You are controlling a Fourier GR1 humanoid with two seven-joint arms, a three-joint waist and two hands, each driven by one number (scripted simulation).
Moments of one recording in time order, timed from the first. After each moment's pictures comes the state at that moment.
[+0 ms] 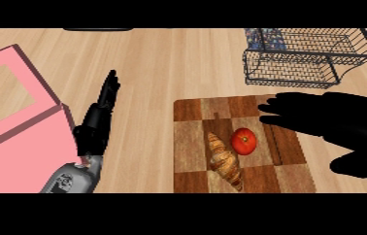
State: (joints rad) left arm -0.19 0.25 -0.34 -1.52 0.08 0.44 0.01; right arm -0.38 -0.77 0.21 -1.90 0.52 0.85 -0.30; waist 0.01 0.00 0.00
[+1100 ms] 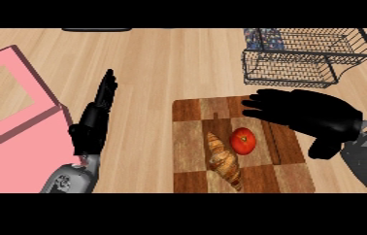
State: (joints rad) left arm -0.16 0.20 -0.26 -1.54 0.01 0.35 0.04; right arm -0.40 -0.67 0.34 -1.66 0.81 0.58 -0.51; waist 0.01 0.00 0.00
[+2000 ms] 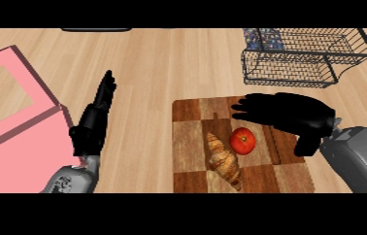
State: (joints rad) left arm -0.15 0.15 -0.20 -1.53 -0.04 0.30 0.02; right arm -0.42 -0.59 0.38 -1.53 0.88 0.56 -0.57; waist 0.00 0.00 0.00
